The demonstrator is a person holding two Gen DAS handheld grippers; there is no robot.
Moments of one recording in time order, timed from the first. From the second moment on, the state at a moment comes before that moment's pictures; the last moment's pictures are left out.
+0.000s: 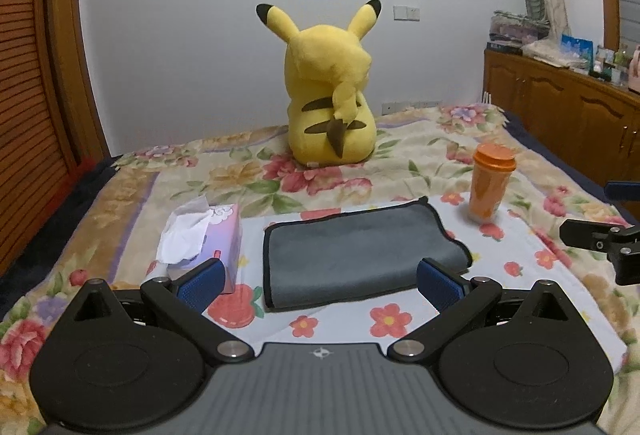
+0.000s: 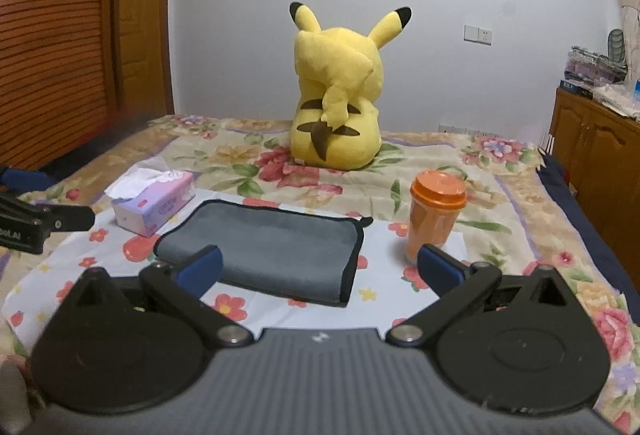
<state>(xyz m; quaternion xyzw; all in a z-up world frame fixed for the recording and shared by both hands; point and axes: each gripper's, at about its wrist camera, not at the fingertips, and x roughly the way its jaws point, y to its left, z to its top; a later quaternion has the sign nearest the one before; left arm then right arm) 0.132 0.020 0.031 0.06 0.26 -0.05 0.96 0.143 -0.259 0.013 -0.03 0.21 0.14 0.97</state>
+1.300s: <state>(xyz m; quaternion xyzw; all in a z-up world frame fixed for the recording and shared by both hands) 0.043 -0.013 -0.016 0.05 0.30 -0.07 0.95 0.067 -0.272 -0.014 0.02 0.24 0.13 0.96</state>
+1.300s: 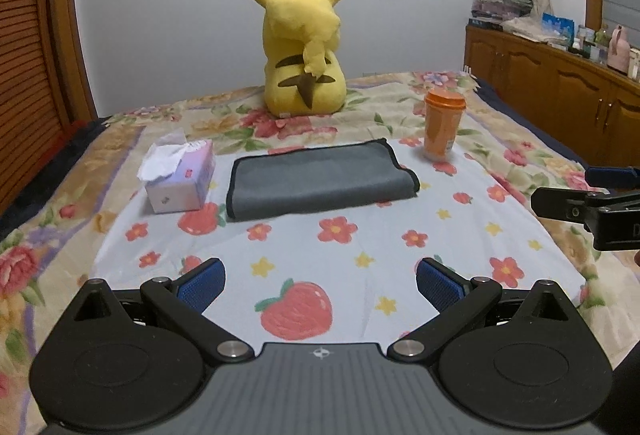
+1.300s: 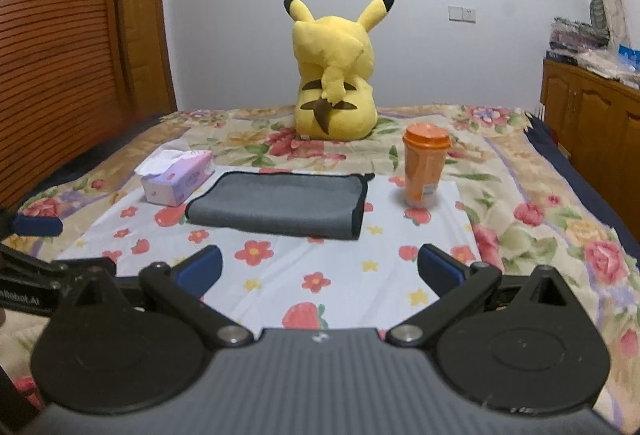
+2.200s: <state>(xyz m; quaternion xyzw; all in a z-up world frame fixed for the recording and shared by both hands) 0.030 0.000 -0.043 0.02 0.30 -0.05 0.95 0.063 -0.267 -0.044 0.02 0.26 0.11 0.96</state>
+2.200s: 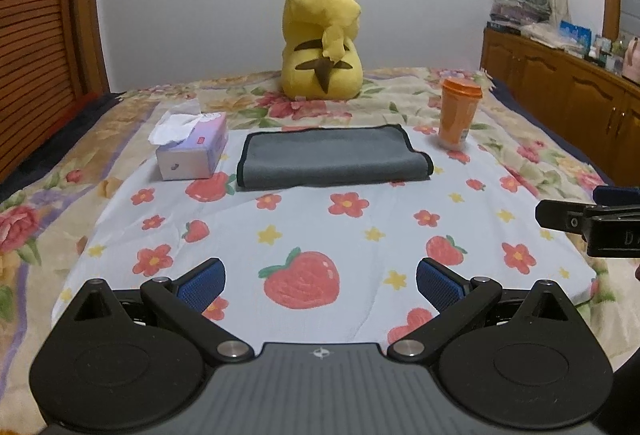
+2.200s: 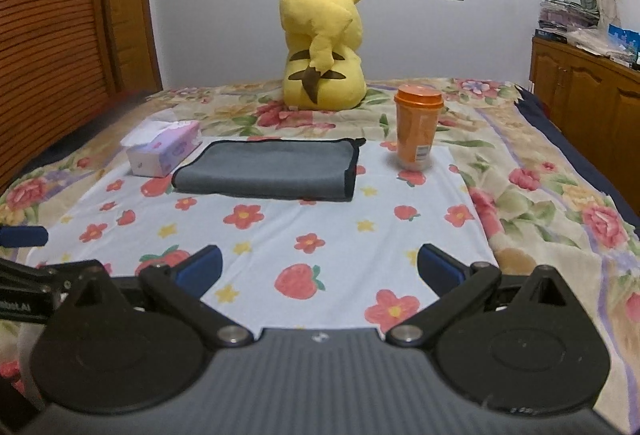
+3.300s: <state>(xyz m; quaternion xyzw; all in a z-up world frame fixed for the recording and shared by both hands) 0.002 -0.001 -0.018 0.03 0.20 -0.03 0.98 0.045 -0.274 -0.033 0.02 0.19 0.10 0.98</state>
